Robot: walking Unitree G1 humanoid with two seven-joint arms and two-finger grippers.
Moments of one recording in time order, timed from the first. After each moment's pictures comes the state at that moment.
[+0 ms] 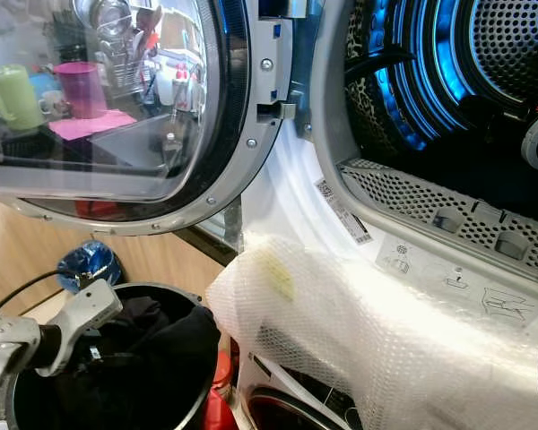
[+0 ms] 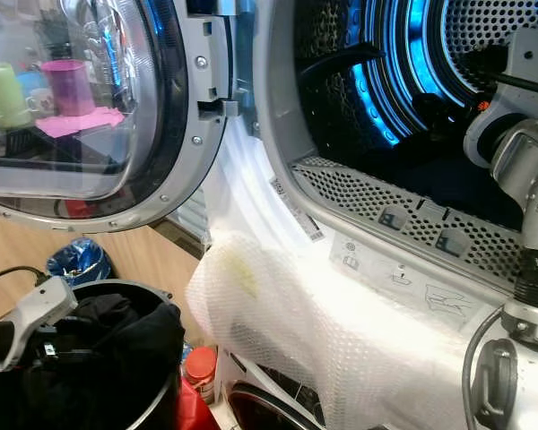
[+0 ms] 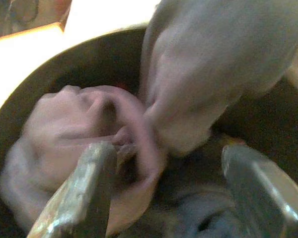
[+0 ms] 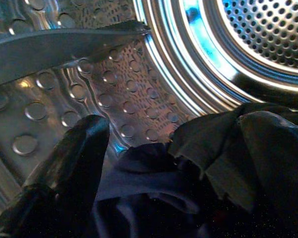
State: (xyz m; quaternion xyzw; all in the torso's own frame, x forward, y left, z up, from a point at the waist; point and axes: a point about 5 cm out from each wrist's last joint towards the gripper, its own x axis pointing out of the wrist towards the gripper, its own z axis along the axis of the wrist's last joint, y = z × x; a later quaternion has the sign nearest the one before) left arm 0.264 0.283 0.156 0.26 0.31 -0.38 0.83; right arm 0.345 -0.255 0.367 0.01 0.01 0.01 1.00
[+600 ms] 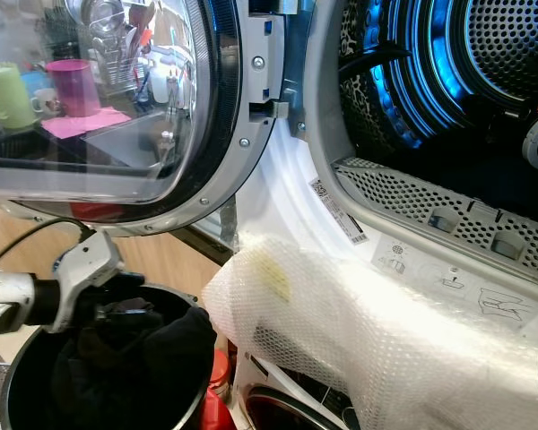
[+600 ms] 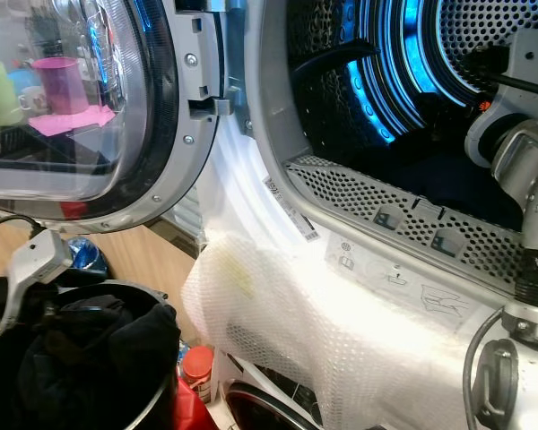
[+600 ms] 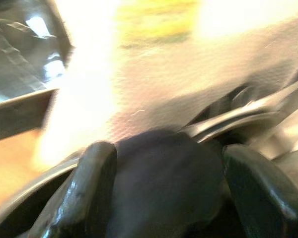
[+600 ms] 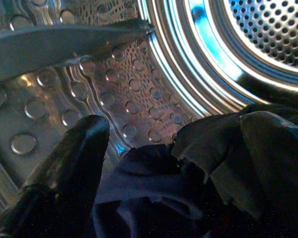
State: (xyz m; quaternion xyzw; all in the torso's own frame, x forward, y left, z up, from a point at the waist) left arm 0.271 0.218 0.175 0.16 0.18 -0.49 0.84; right arm 0.347 -0.258 0.361 0.01 0.00 0.01 1.00
